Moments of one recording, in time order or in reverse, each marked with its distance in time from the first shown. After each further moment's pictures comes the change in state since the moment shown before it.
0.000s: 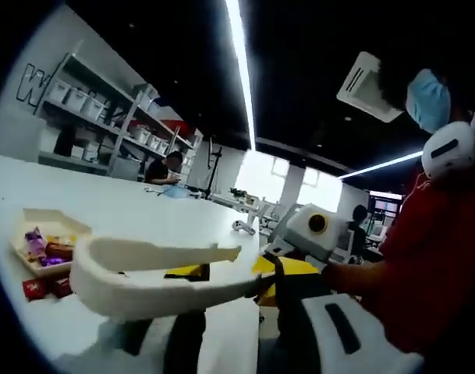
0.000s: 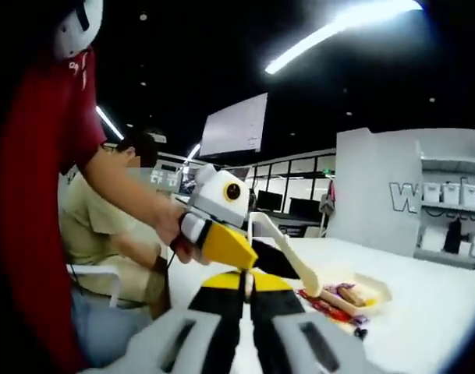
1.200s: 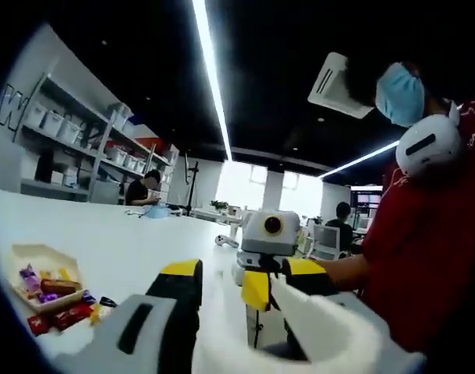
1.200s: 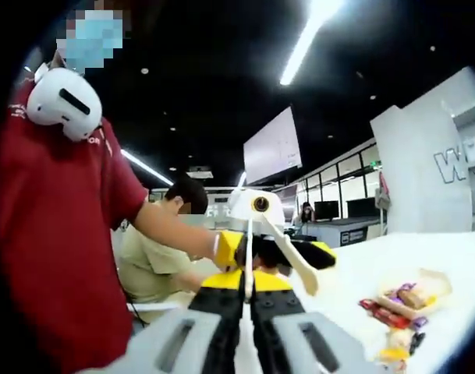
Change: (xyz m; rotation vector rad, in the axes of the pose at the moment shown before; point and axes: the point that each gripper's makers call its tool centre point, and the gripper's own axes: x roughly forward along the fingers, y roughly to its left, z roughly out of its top) left arm -0.002 -0.035 0.025 0.127 -0.055 -0.112; right arm -0.003 0.029 0.031 0.213 -0.096 0.312
